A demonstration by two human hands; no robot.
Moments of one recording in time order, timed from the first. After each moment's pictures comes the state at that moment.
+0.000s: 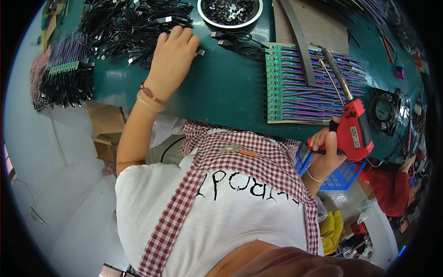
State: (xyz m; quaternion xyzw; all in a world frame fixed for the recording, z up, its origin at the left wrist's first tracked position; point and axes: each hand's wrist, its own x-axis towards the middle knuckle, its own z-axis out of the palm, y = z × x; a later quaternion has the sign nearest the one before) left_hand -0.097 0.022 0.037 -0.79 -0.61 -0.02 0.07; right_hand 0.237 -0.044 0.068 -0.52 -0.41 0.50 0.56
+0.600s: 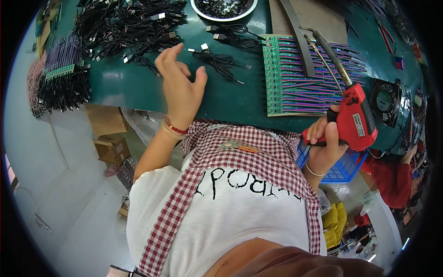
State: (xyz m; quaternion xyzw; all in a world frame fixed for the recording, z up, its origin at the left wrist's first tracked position) left_hand -0.041 -0.030 0.015 -0.54 -0.73 -0.39 -0.12; right_hand 0.227 -0.038 0.074 -0.49 -0.39 0.55 0.56
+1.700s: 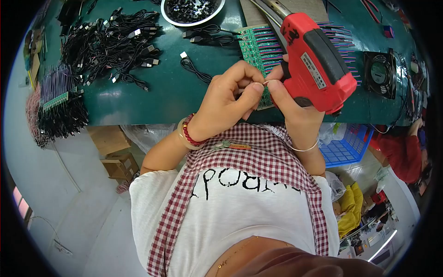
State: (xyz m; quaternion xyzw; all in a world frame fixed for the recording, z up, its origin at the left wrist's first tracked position) left_hand 0.032 -0.011 0.062 -0.45 -0.43 -0.42 -0.65; right_hand 0.183 -0.003 0.085 -0.48 -0.52 0.53 0.47
